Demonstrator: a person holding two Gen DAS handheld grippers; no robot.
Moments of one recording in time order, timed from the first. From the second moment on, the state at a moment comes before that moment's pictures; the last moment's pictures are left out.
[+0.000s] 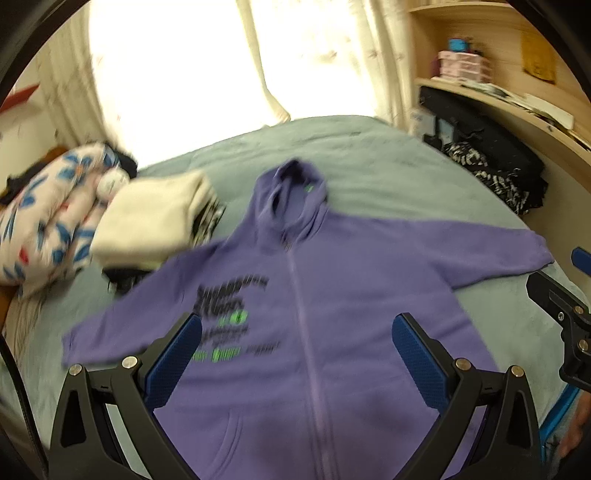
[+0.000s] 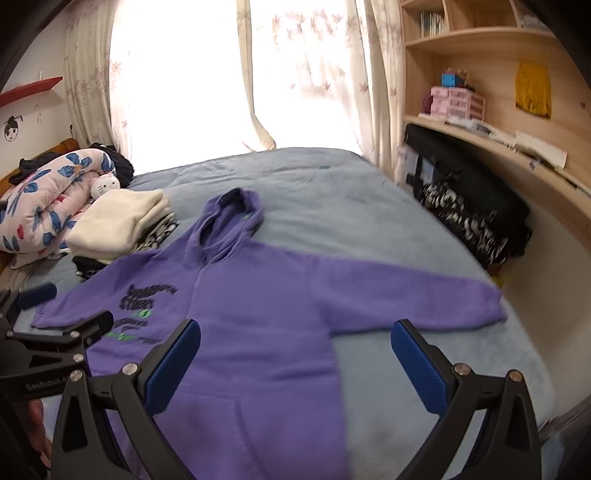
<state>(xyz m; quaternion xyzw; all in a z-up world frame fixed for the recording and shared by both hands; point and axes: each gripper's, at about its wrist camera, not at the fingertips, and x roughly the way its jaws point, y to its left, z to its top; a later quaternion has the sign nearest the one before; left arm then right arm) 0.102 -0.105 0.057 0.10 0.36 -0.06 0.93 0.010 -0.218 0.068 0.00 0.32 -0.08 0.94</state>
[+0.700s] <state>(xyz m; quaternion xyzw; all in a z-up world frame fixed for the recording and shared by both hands) 0.194 -0.227 0.000 0.08 0.37 -0.14 0.91 0.086 -0.444 0.005 0.19 0.40 -0.16 0.88</state>
